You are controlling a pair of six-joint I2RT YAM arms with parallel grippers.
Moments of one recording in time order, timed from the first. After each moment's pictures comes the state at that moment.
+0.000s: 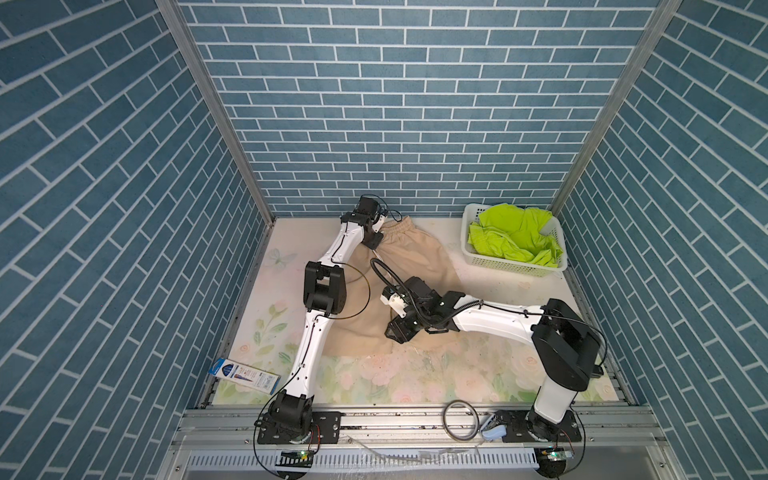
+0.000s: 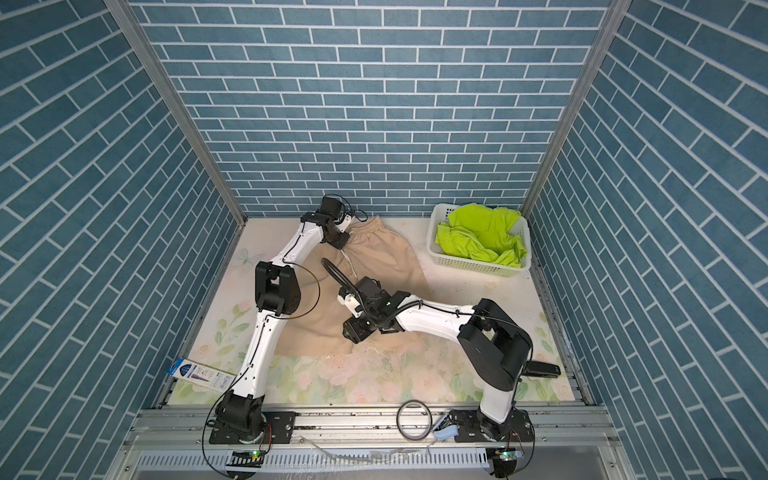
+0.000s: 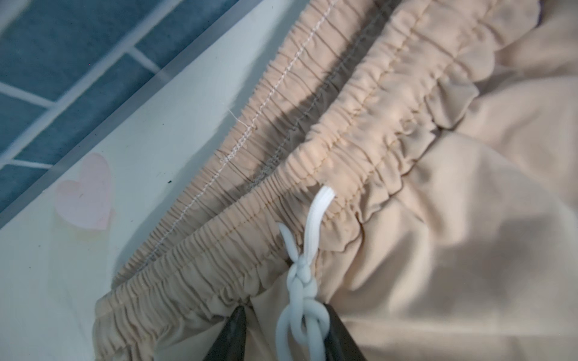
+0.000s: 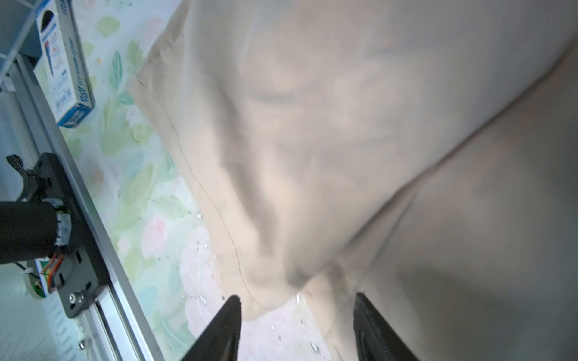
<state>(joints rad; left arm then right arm) -0.26 2.72 2.60 -0.92 -0.03 0.33 1.00 1.81 1.19 -0.35 -0.27 0.23</state>
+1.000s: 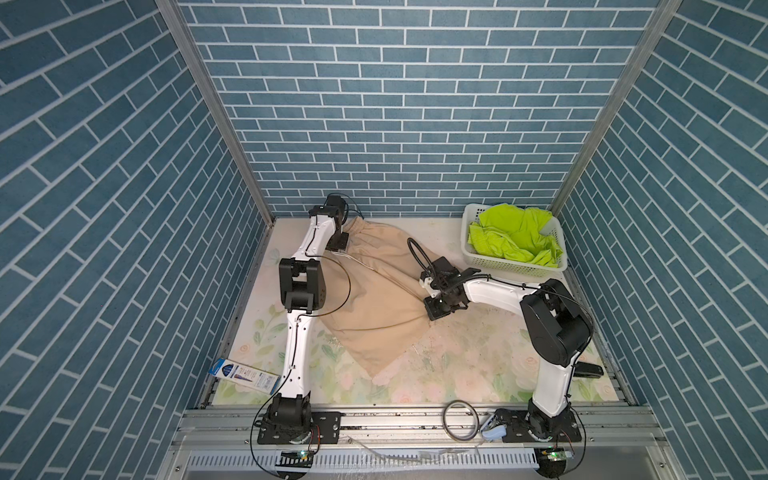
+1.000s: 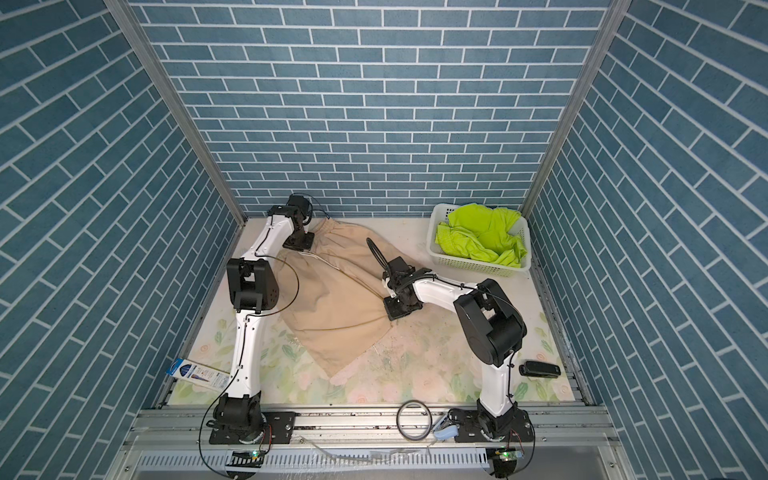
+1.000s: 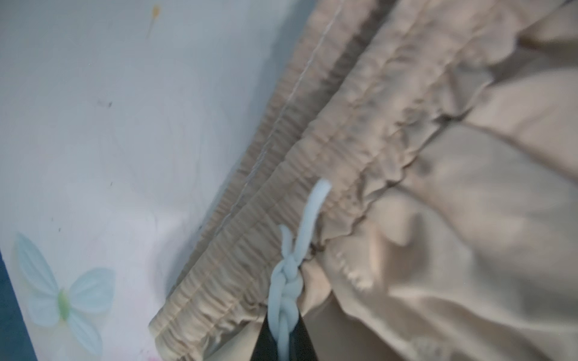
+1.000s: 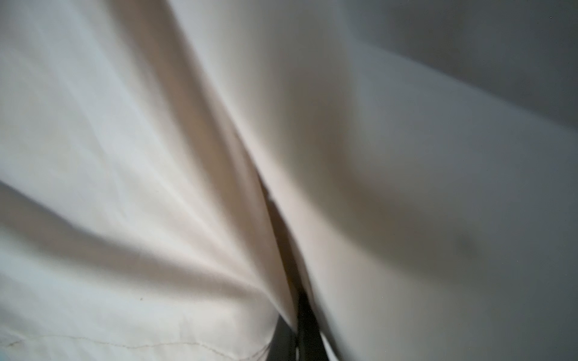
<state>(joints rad) -0.08 2.55 2.41 -1.16 -0.20 0.02 0.68 1.90 1.24 -0.60 -0.19 0.18</state>
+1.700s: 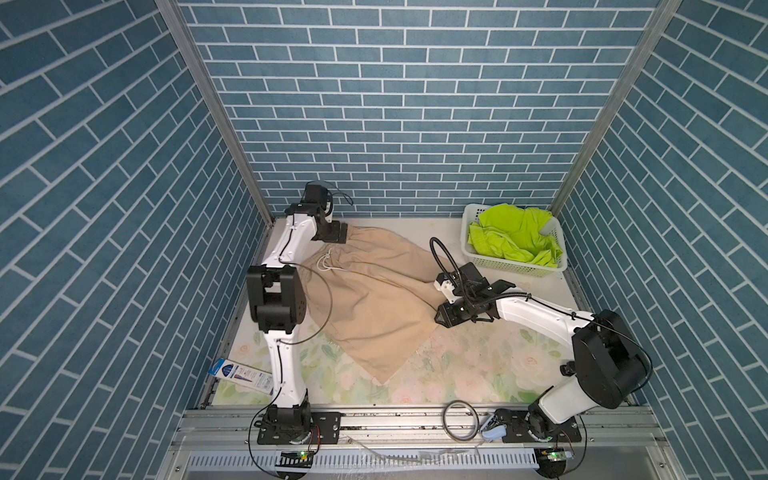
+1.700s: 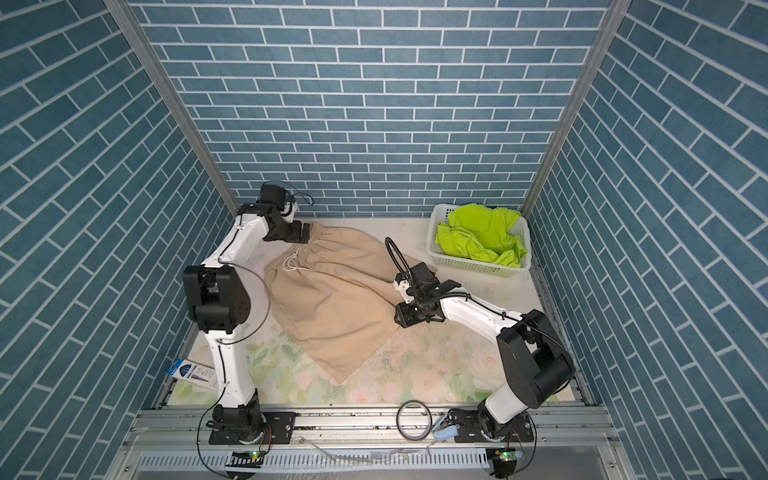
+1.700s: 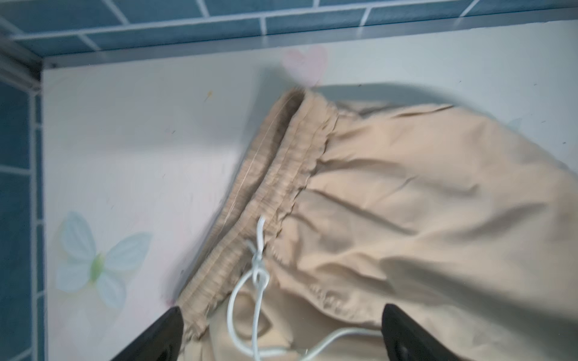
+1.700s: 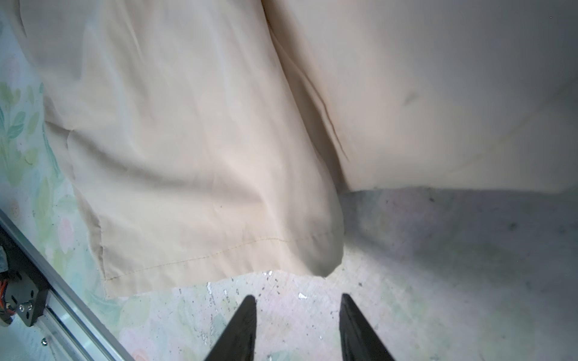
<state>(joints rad) -0.05 2.23 2.13 -0.90 0.03 0.03 0.65 1.54 0.92 -0.52 -0.30 0.20</state>
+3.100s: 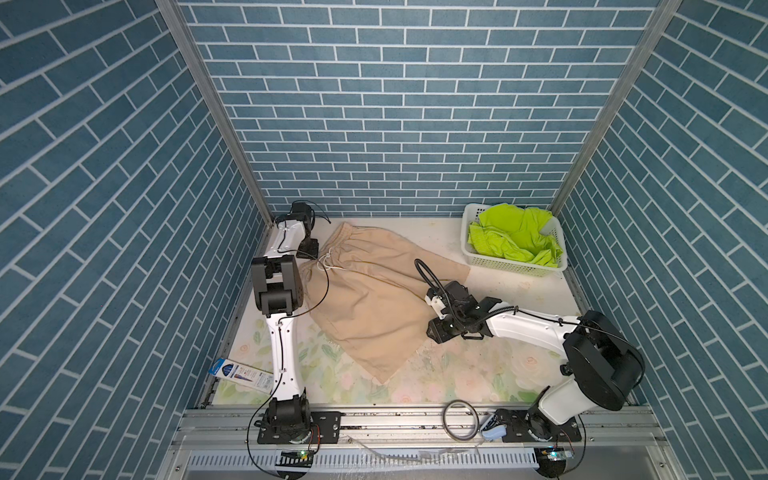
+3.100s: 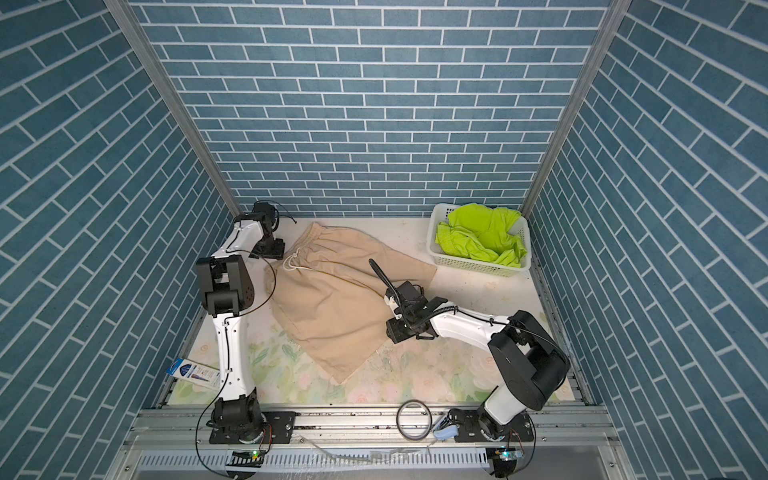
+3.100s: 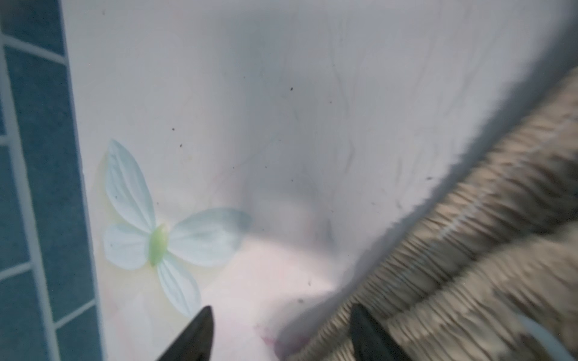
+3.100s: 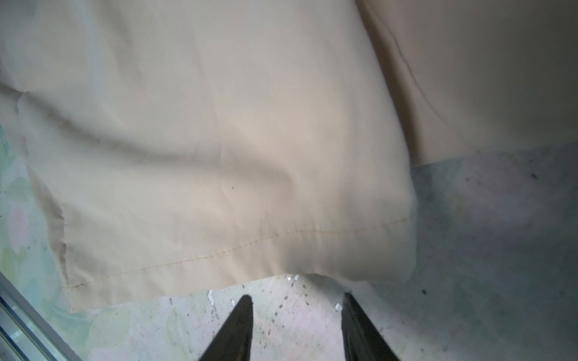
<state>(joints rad) 0.09 2.42 2.15 -1.01 -0.21 0.03 0.80 1.56 0.85 -0.38 -0.17 0.29</state>
